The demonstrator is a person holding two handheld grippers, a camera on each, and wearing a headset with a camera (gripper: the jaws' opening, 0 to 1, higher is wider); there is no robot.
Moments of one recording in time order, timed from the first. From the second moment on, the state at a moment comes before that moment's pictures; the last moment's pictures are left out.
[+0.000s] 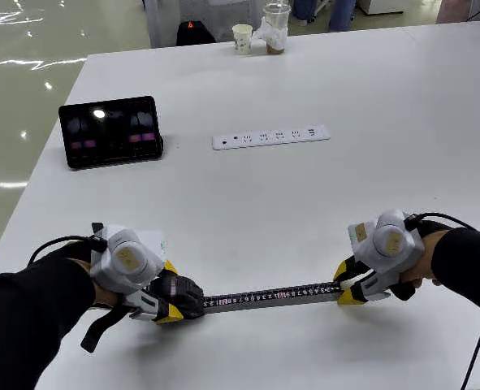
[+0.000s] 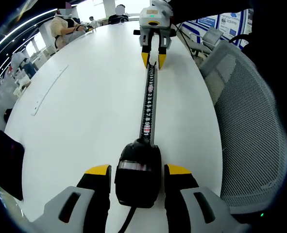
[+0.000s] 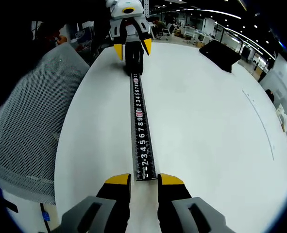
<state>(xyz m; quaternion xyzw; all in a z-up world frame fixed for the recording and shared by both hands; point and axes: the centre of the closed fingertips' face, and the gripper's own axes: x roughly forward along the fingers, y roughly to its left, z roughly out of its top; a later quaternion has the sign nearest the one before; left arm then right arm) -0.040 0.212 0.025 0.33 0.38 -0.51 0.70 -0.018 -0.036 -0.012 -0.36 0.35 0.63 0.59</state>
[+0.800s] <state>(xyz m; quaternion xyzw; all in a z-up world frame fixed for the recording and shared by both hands) -0.049 0.219 0.031 0.28 0.40 -0.49 0.72 -0.022 -0.050 -0.007 -0.32 0.39 0.59 0.64</state>
